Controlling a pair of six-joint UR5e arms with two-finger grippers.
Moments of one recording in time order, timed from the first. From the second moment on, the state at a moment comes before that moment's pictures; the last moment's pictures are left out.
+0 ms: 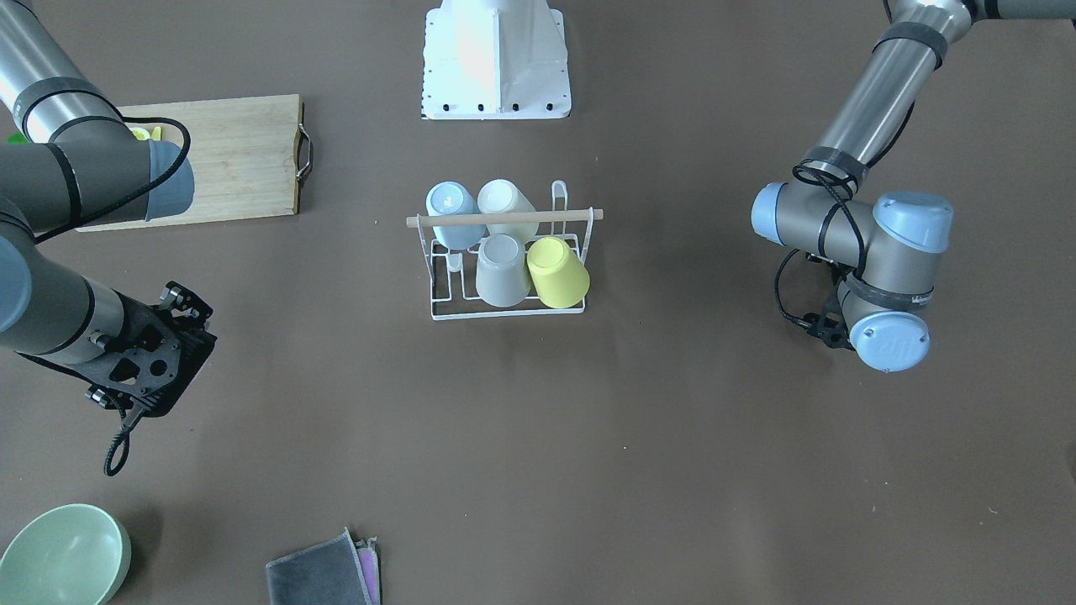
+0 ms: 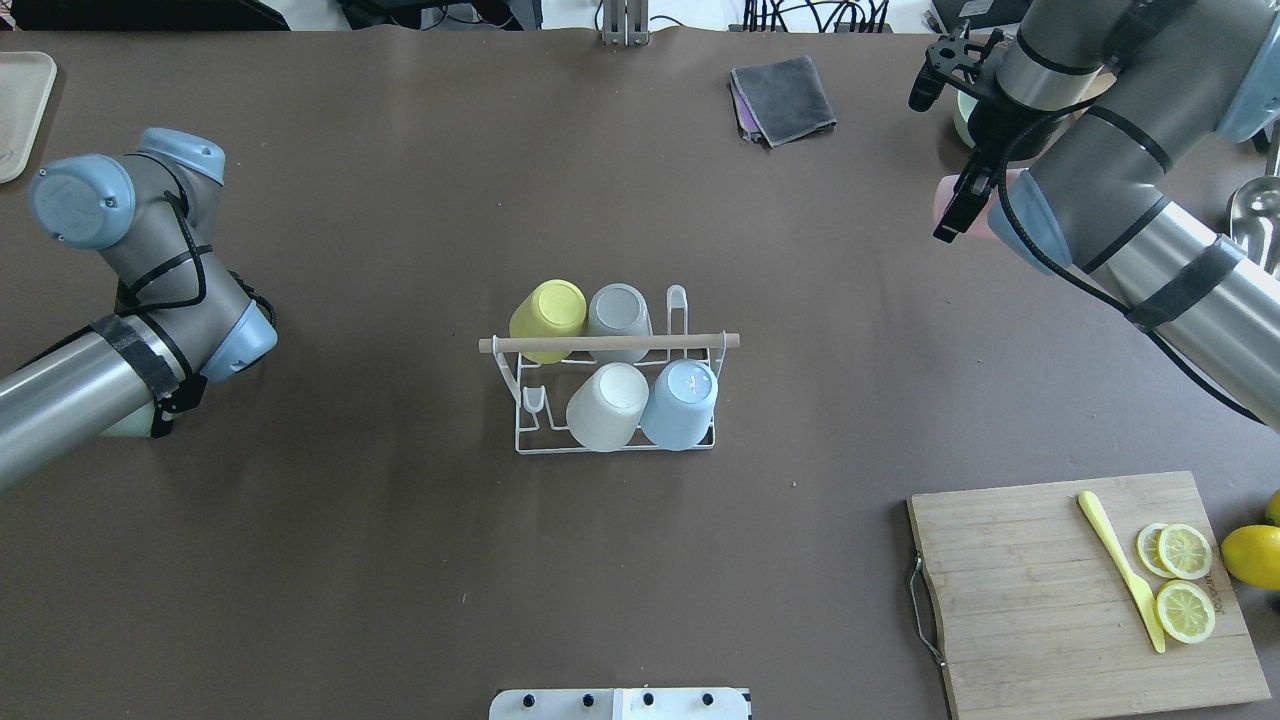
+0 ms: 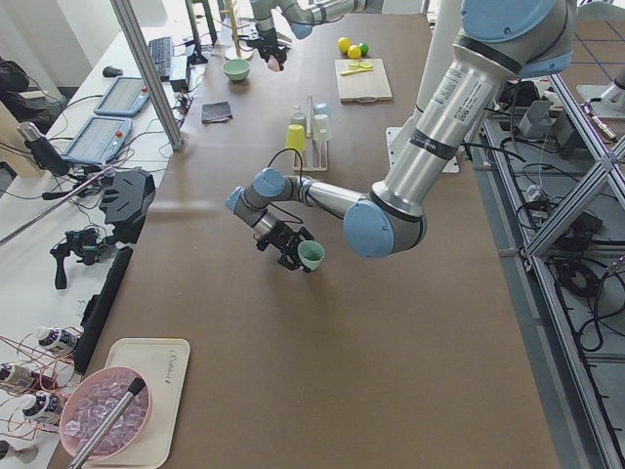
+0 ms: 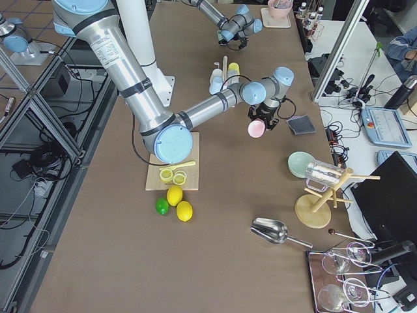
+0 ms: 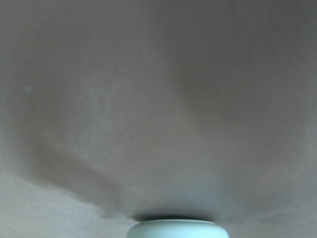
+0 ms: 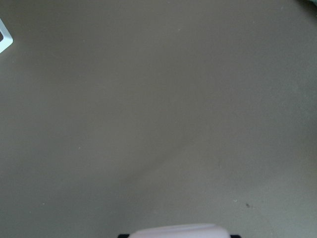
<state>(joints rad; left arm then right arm) -0.88 -2.12 -1.20 -0.78 -2.23 0.33 1.04 -1.01 1.46 -1.65 2.33 -0.41</state>
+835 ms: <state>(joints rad) -1.06 -2.12 -1.35 -0.74 -2.16 0.40 1.10 -1.07 1.37 -1.09 2.54 -0.39</state>
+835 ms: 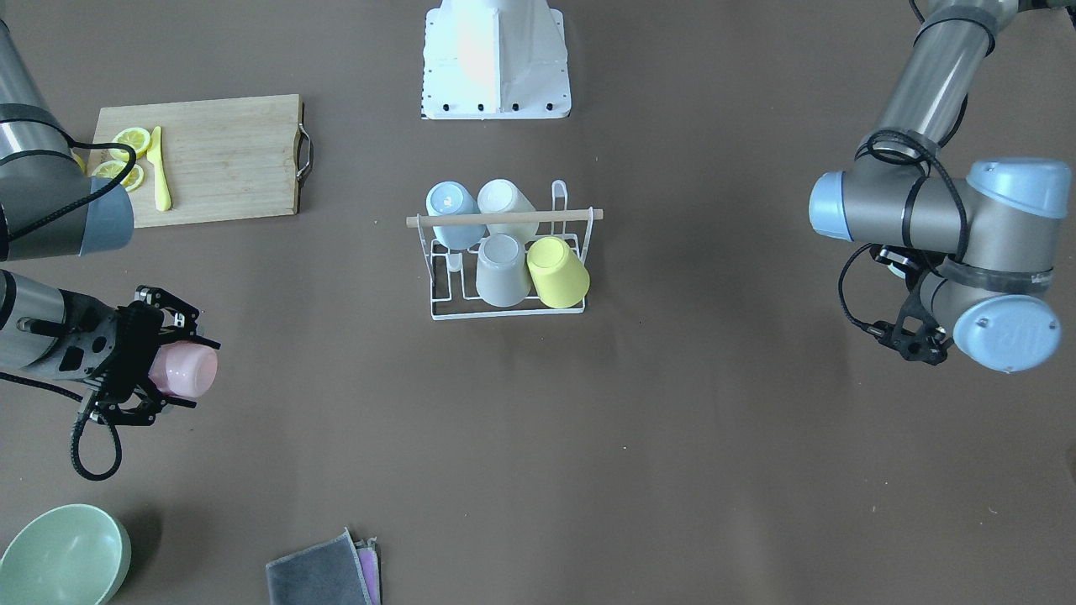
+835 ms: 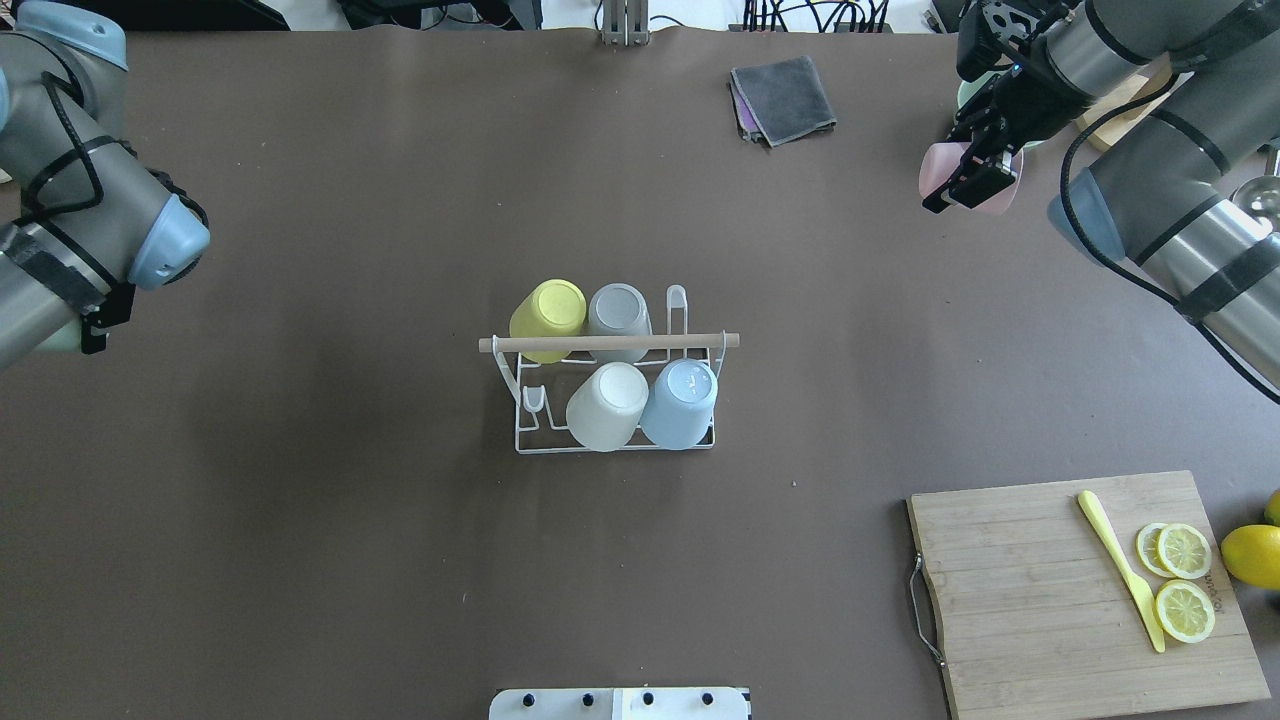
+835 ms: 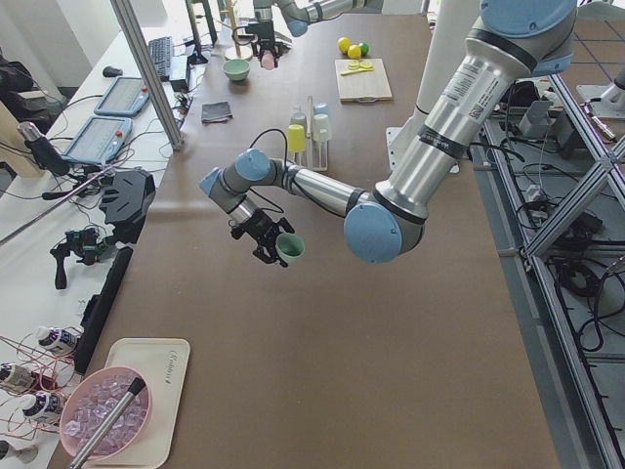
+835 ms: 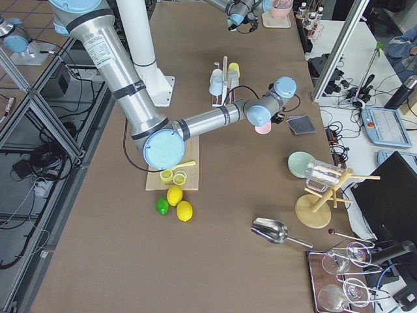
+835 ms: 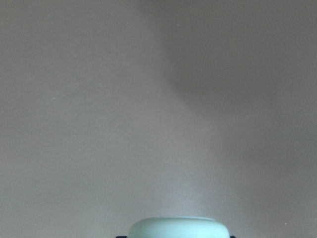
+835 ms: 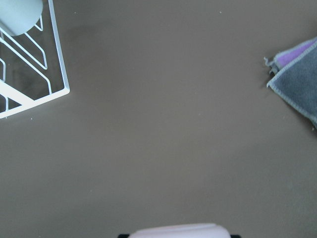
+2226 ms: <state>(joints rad) -1.08 -2.04 -1.68 -1.88 -2.25 -0.31 1.02 -1.13 1.32 0.16 2.19 0.57</state>
